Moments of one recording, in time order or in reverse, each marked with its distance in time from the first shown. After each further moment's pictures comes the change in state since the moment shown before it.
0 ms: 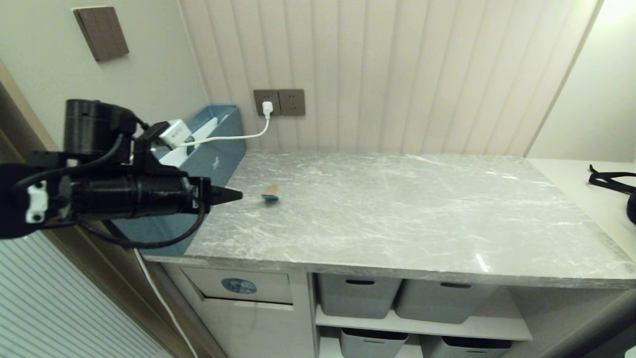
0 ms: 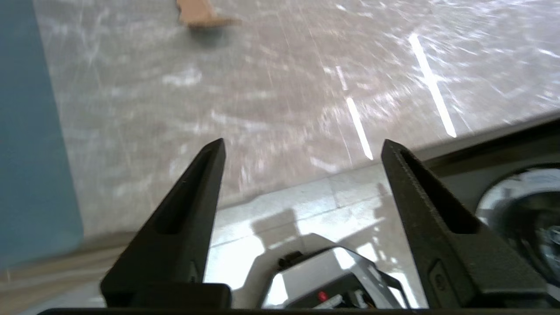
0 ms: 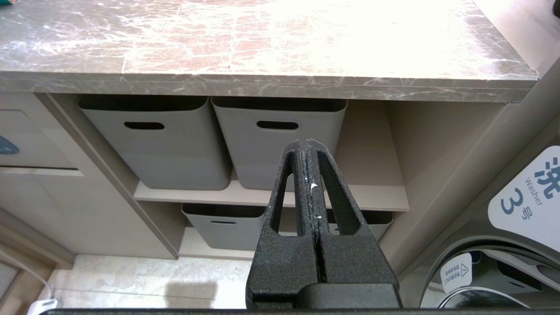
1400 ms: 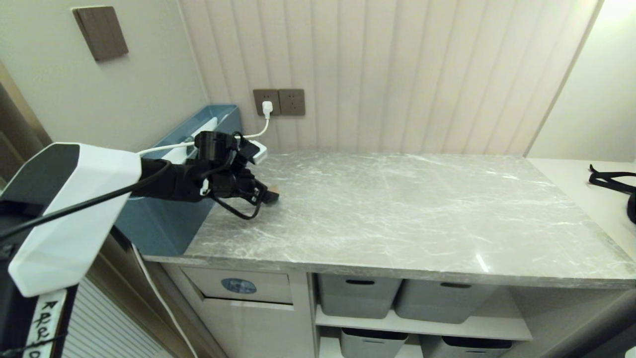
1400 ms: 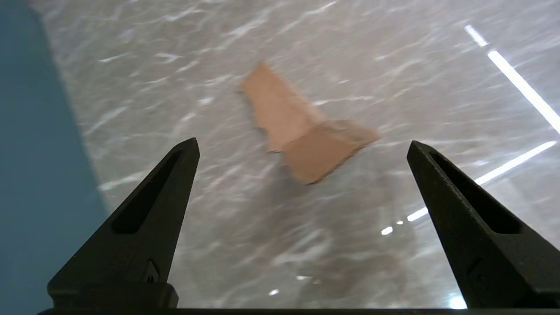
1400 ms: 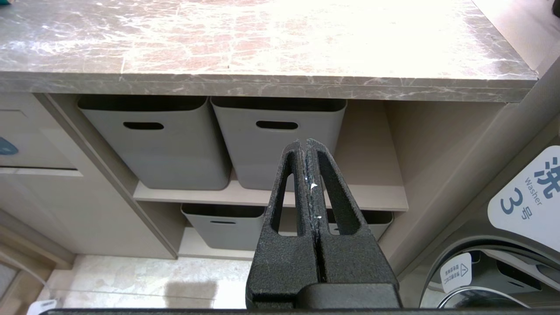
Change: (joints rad) left arm 0.008 0.655 -0.628 -0.038 0.074 0.487; right arm 0.000 0.000 0.000 0.000 0.000 0.000
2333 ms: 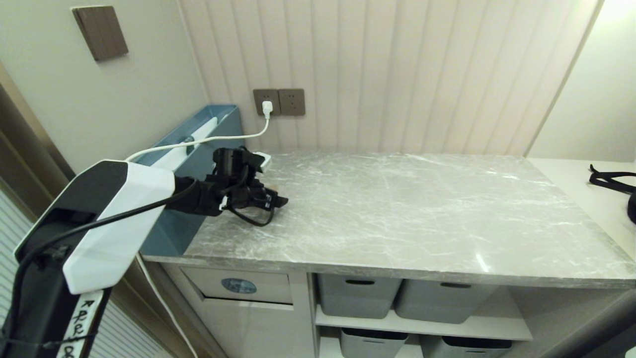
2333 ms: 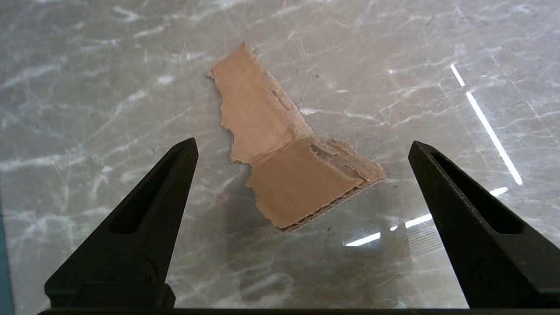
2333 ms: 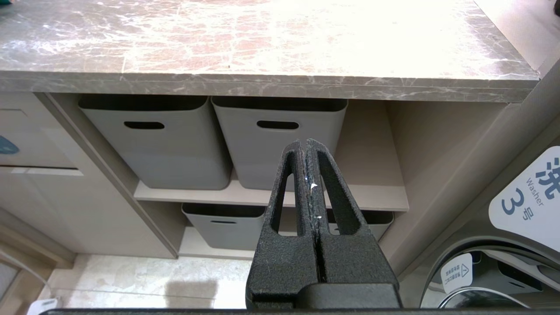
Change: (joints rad) left arm -0.029 0.115 -0.032 -0.100 0.055 -0.214; right arm 0.000 0.000 0.000 0.000 0.000 0.000
